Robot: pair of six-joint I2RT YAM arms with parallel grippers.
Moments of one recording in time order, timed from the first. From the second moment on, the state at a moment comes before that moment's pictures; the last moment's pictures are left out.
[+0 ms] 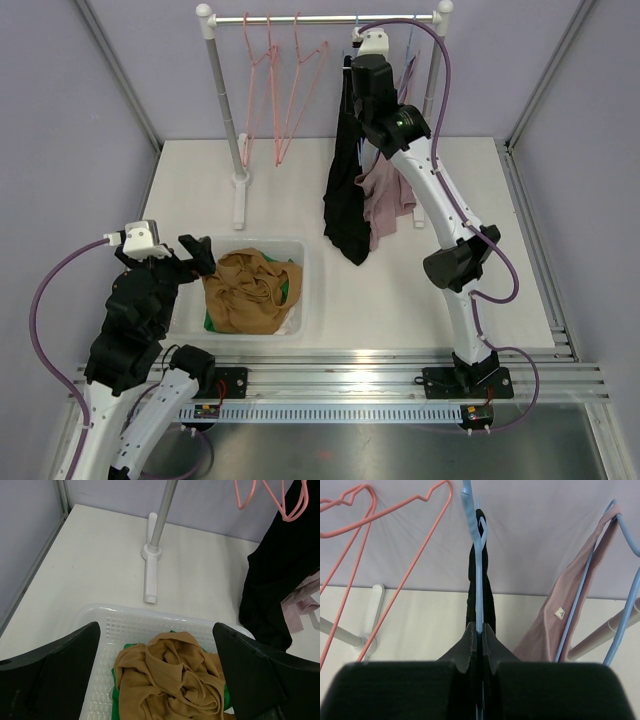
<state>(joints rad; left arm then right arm) -0.37 0.37 0.82 -0.59 -0.39 -0.26 0.57 2.19 2.63 -0.66 0.48 0.14</state>
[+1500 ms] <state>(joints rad) -0.37 0.51 0.96 -0.52 -0.16 -0.47 0.63 1.05 1.56 -0.73 -0.03 0.31</state>
